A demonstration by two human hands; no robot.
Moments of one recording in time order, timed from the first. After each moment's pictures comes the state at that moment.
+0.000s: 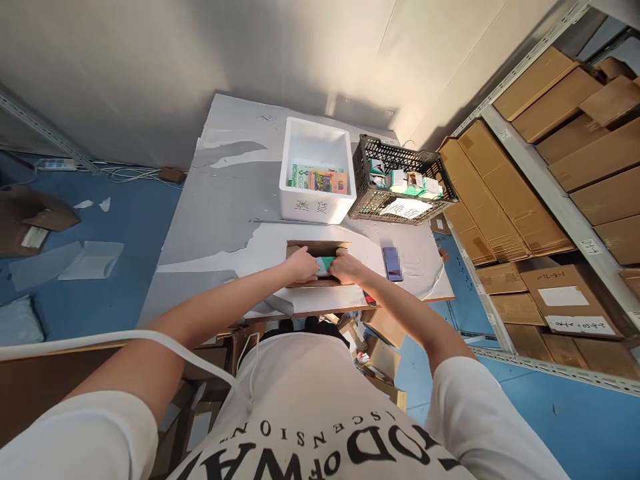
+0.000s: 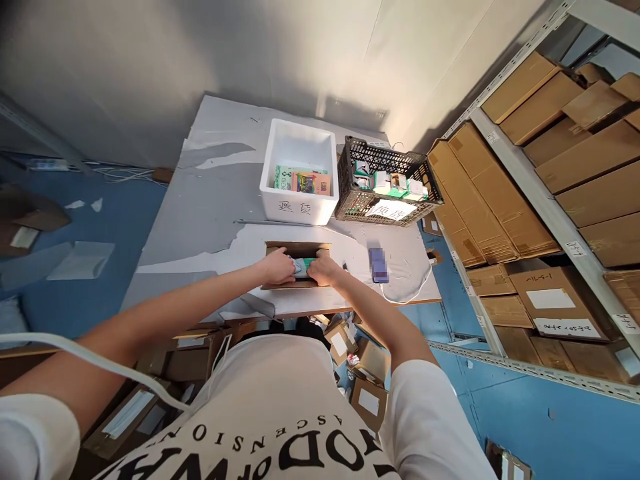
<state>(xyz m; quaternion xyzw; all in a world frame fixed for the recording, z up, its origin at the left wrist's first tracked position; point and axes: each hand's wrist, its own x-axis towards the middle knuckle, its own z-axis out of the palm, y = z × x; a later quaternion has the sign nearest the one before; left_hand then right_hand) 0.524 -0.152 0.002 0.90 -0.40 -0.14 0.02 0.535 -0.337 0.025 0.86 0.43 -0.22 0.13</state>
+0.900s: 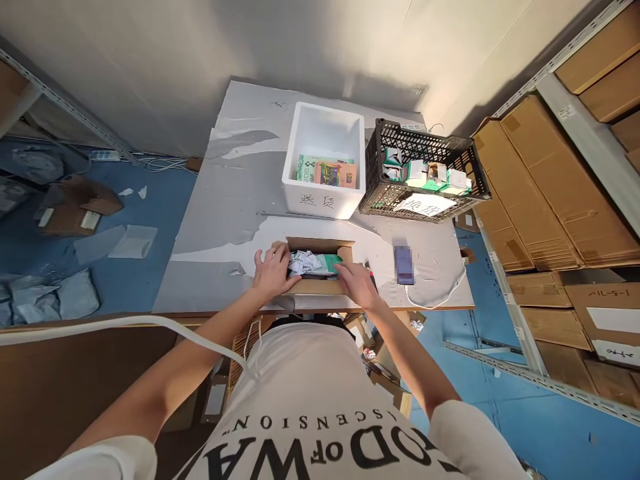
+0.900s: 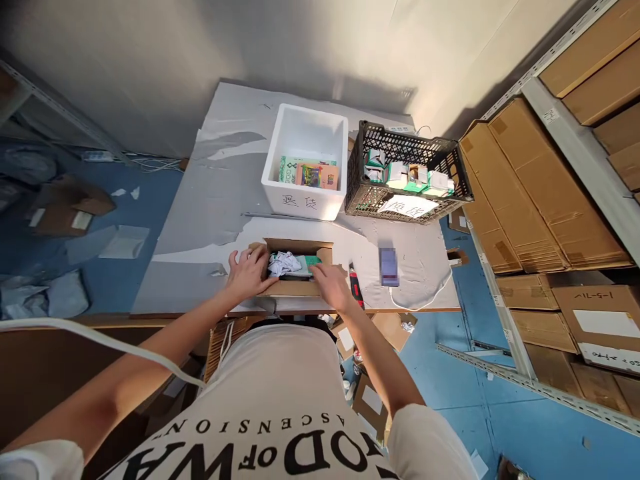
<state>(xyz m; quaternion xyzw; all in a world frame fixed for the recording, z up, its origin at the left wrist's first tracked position) 0.474 -0.113 -0.022 0.99 -0.10 0.01 0.10 0.493 -0.385 -0.001 0.94 0.32 -0.06 -0.13</state>
